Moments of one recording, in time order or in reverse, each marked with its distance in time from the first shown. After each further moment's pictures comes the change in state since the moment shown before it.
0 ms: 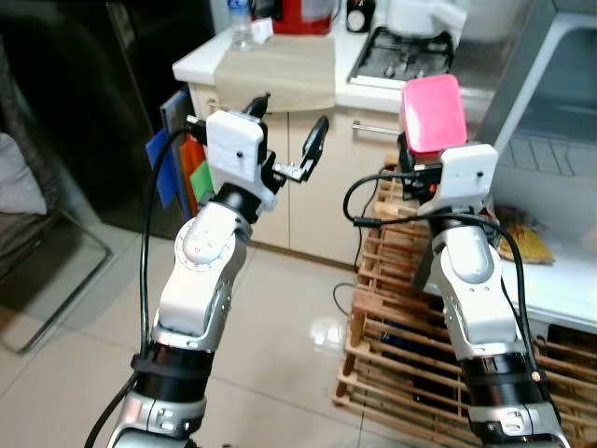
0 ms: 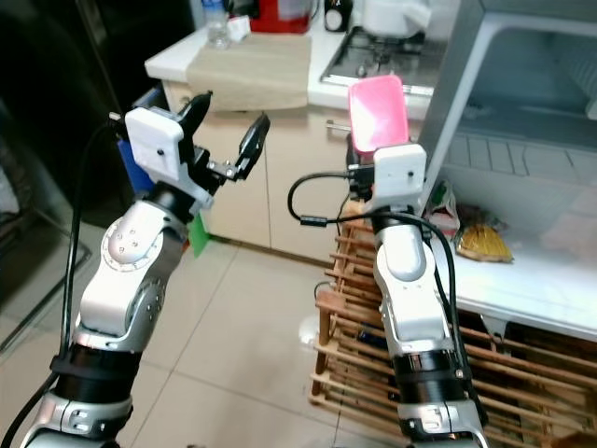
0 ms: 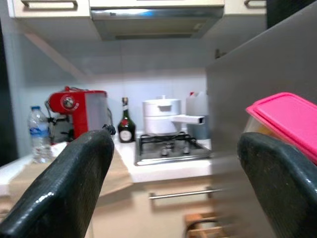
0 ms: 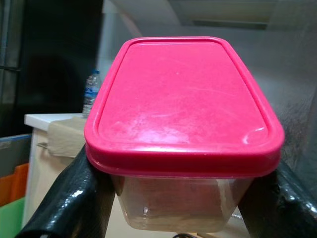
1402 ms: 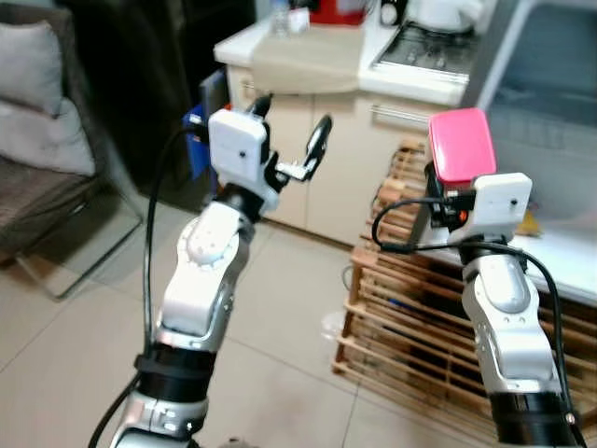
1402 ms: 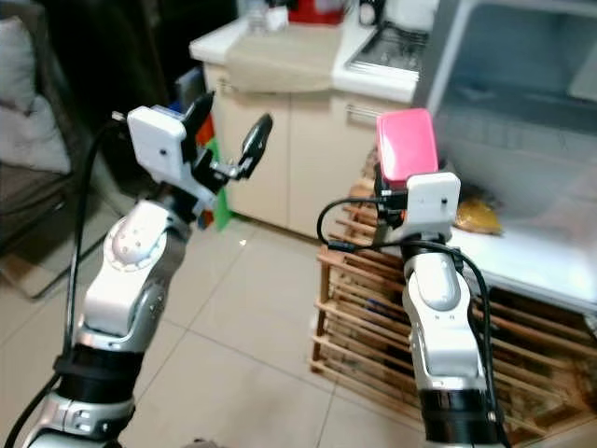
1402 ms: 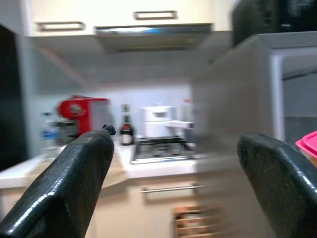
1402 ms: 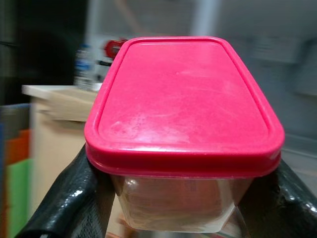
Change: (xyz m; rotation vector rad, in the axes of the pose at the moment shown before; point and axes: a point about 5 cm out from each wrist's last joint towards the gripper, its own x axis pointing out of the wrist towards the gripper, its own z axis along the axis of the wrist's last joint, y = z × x) left arm -0.001 0.007 0.001 0.017 -0.001 0.027; right arm -0.029 -0.030 -0.017 0.011 0.134 -0.054
